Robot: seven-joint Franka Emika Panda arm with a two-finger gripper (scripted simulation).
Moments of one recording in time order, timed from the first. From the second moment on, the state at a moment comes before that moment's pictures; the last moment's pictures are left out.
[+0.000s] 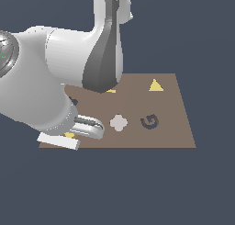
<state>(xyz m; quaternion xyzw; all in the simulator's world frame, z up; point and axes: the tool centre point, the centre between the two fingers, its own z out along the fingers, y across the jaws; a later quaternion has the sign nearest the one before) 0.098 -0.137 0.030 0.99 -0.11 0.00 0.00</state>
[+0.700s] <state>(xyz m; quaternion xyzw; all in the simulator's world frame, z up) 0.096 -0.136 0.030 1.00 -0.09 0.00 0.00</state>
